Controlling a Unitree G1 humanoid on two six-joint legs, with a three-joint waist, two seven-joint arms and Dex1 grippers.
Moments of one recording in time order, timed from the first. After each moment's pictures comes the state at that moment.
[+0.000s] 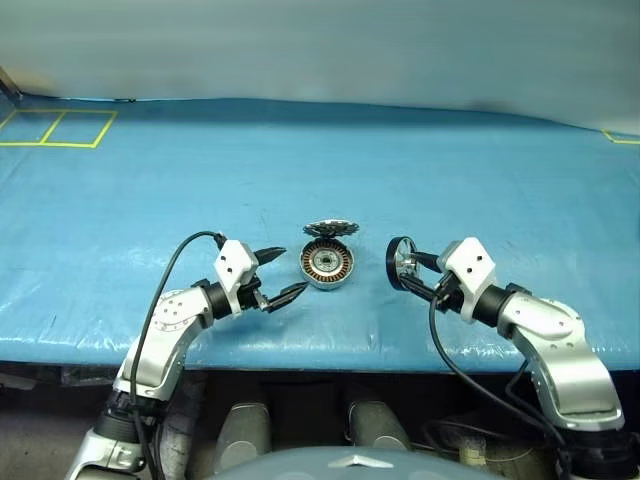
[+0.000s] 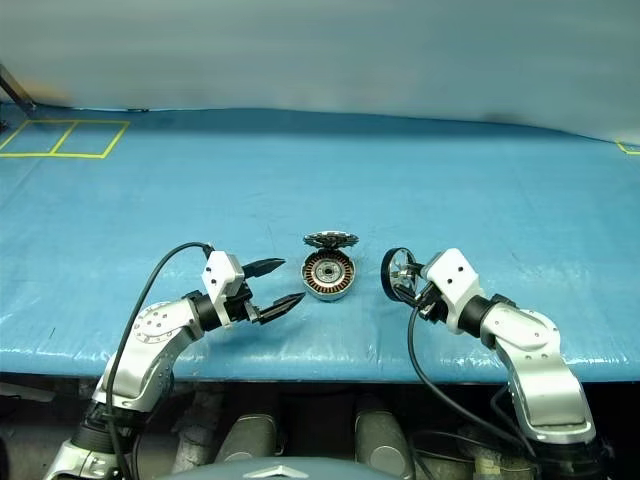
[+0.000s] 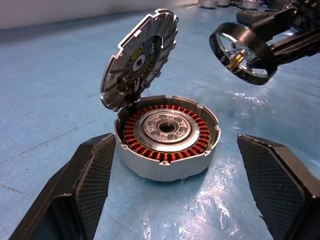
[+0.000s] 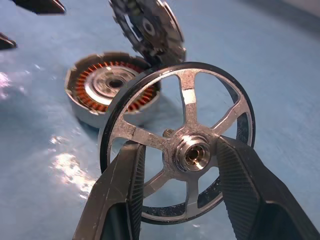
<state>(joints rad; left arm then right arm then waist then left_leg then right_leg) -0.09 0.42 -0.13 -0.16 -0.29 0.19 -0.81 0.09 -0.48 -0.13 -0.57 0.24 0.54 0.74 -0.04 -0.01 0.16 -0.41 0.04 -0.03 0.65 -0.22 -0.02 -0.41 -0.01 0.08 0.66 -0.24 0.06</state>
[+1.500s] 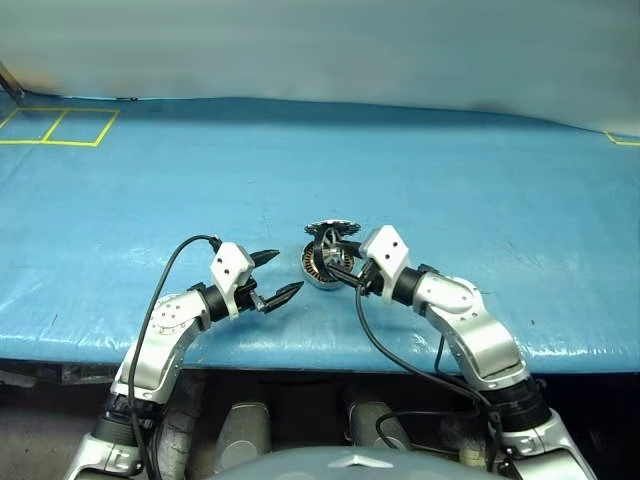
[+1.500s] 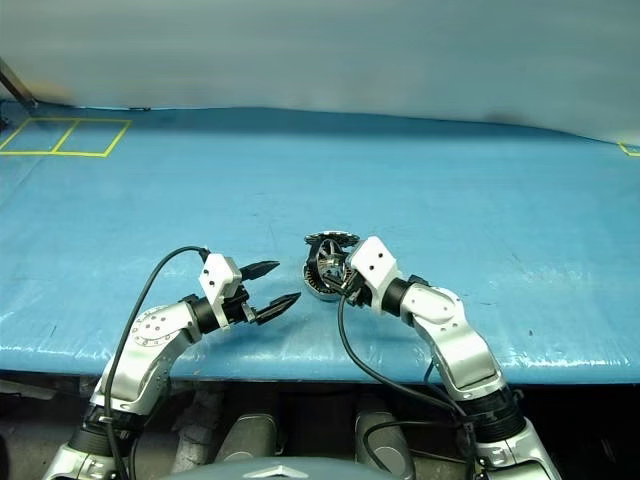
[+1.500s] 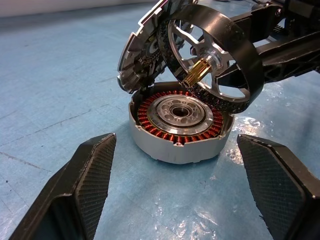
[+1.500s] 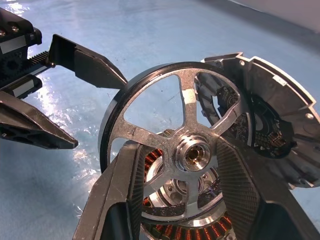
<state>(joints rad) -0.07 0.42 -0.13 -0.14 -0.29 0.19 -0.77 -0.20 -0.38 0.22 -0.29 0.17 0.40 0.63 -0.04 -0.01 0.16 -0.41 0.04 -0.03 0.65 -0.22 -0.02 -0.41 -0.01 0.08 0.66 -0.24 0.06</state>
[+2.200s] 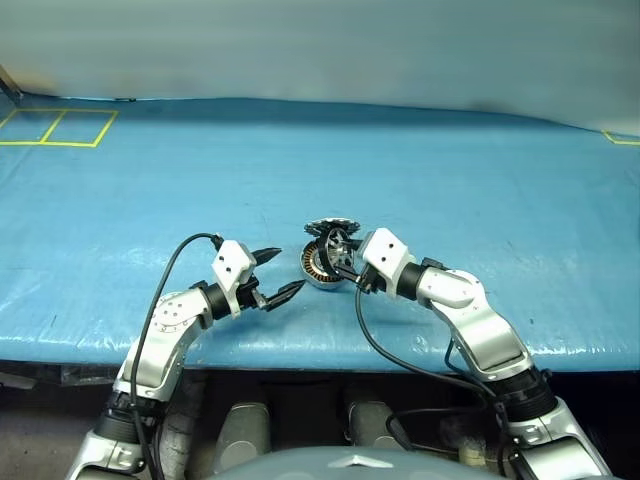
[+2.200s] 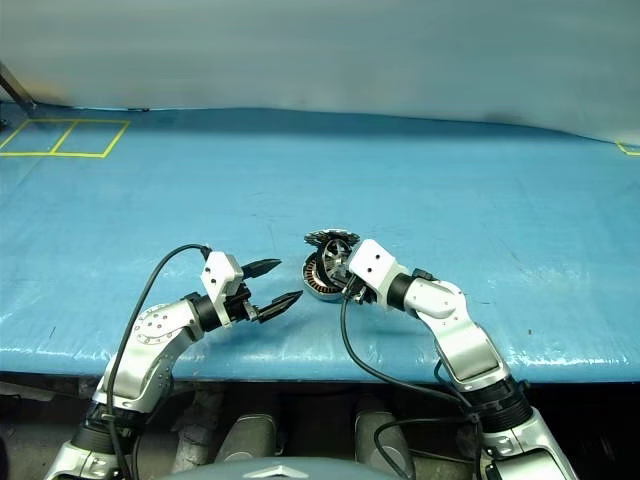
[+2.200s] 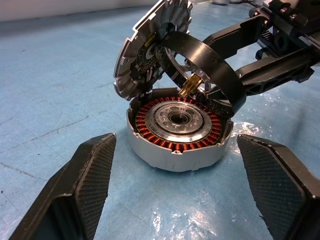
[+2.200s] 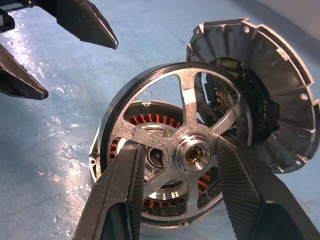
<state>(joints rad) -0.08 0.41 -0.13 -0.14 -0.29 0.19 -0.77 -0.24 -0.46 0.27 -0.22 0.02 0.31 0.65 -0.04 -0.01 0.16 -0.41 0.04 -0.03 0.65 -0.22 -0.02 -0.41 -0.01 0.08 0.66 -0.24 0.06</state>
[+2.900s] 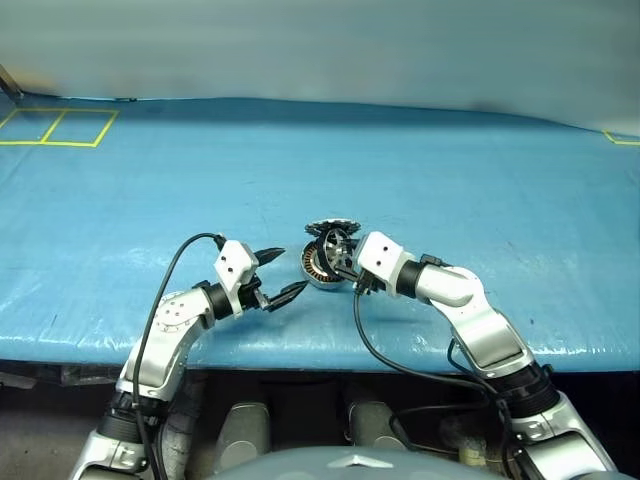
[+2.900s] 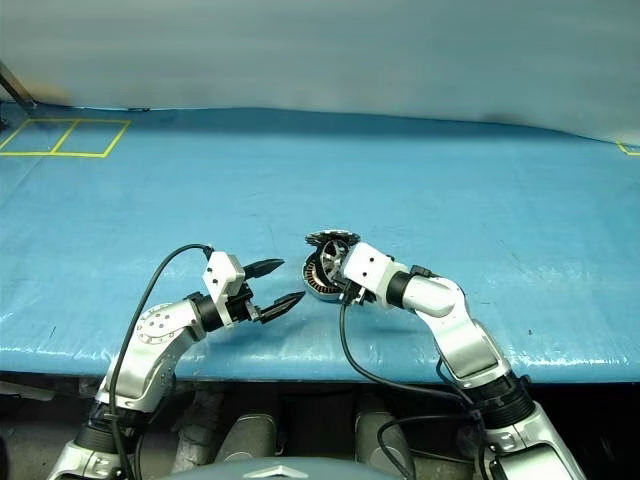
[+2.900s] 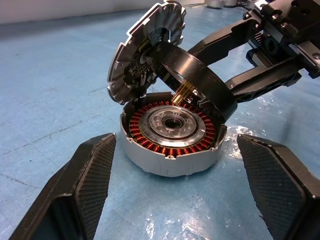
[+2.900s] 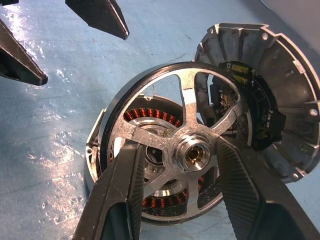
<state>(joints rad) -0.09 0.40 -0.13 -0.14 -0.28 0.19 -0.79 -0.26 -0.49 0.30 -0.23 -0.06 0.29 0.68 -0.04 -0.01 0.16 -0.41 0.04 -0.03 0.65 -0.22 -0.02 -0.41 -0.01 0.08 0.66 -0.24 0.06</state>
